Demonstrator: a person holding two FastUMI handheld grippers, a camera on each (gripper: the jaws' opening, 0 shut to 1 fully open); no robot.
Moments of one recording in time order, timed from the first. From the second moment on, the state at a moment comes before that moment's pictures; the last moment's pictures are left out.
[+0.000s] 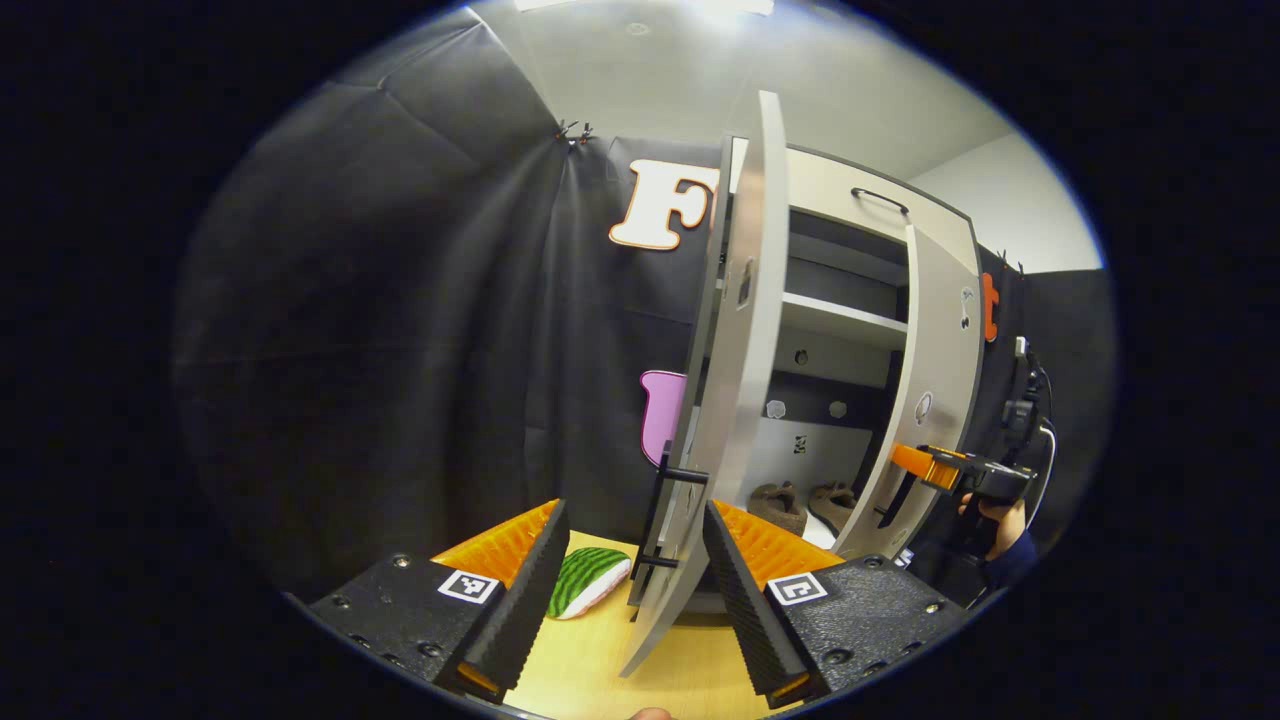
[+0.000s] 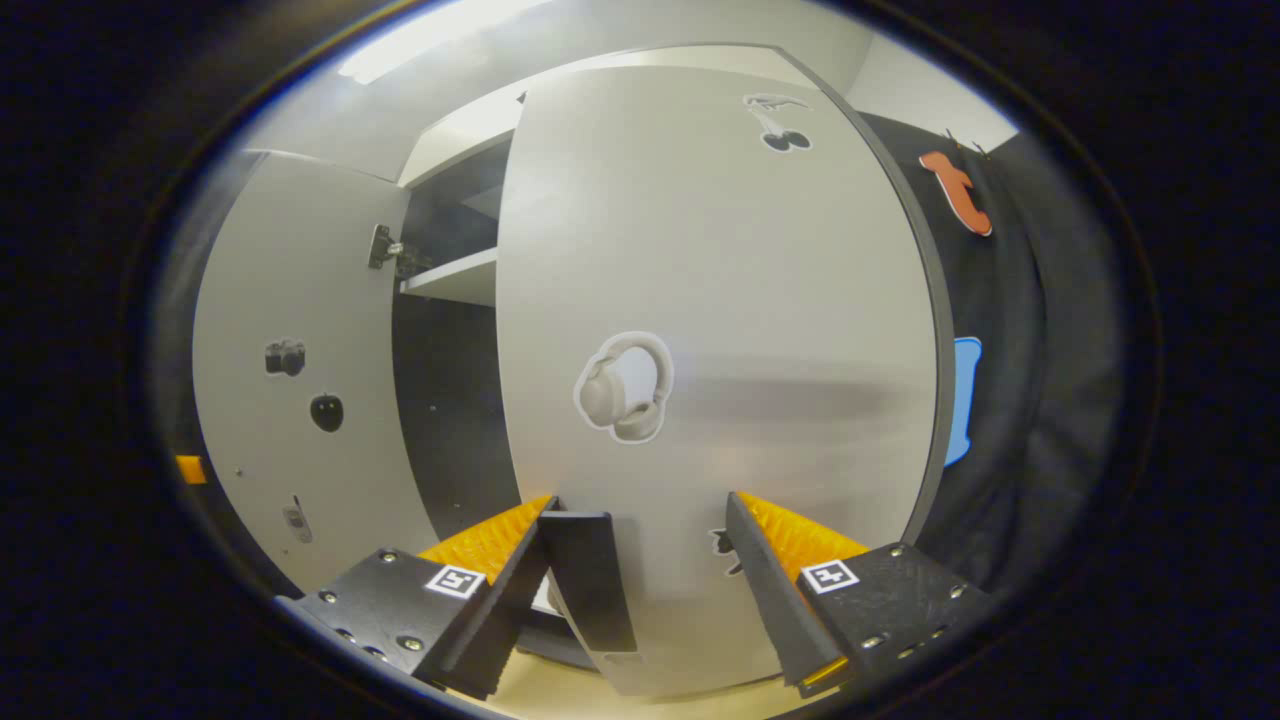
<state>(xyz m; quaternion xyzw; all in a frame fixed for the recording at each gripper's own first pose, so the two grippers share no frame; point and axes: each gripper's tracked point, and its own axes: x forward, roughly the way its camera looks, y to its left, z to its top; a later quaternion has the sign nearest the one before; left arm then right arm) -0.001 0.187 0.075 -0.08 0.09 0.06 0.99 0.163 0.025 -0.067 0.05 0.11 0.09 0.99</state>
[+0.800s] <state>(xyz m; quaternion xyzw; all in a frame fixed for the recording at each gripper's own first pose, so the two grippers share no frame) 0.048 0.197 0.069 -0.07 0.08 -0.01 0.99 0.166 0.032 -0.073 0.02 0.09 0.03 0.99</state>
